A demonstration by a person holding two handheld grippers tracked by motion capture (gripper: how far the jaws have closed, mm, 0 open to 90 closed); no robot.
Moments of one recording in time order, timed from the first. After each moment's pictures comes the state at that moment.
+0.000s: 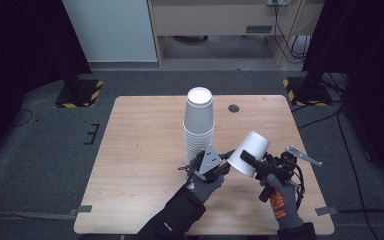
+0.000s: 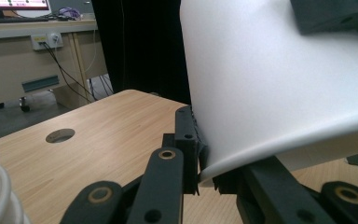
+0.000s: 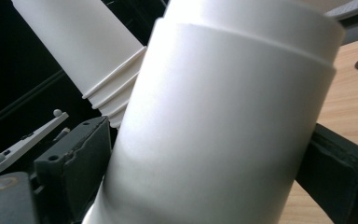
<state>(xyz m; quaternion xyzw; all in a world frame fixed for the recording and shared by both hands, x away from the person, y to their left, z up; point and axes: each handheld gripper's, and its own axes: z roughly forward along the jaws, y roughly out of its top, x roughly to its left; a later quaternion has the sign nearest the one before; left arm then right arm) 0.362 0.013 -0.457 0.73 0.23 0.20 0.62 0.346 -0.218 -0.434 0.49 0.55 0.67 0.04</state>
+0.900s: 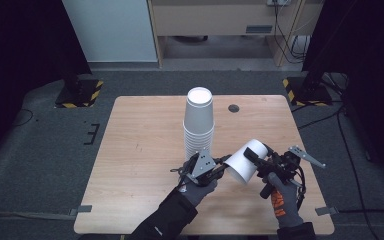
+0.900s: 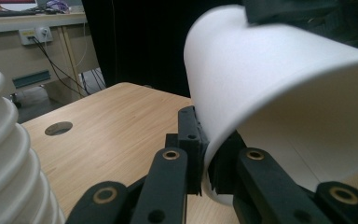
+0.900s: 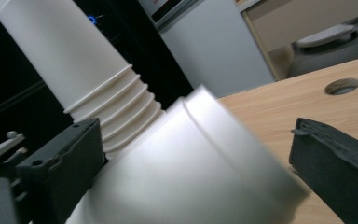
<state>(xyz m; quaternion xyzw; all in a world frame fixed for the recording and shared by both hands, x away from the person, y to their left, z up) 0.348 0.032 -0.448 0.74 0.21 0.19 0.61 0.347 -0.223 -0.433 0.49 0.54 0.67 0.09</state>
